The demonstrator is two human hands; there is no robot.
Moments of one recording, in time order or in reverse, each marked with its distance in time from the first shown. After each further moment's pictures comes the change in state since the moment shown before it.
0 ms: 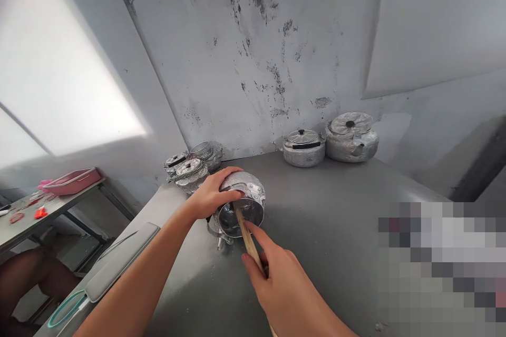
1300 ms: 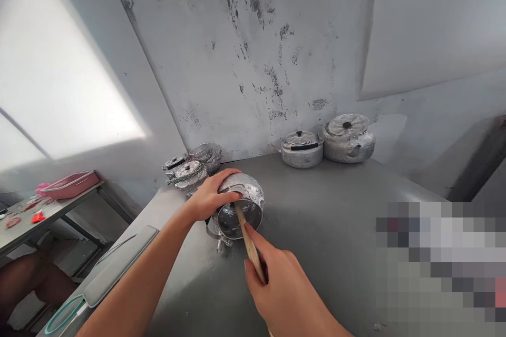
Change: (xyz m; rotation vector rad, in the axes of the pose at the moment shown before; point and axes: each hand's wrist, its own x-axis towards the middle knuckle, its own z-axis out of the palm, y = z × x) left_hand 0.001 -0.002 0.001 0.014 0.013 0.024; right_hand -0.002 -0.008 -0.005 -0.094 0.007 -0.049
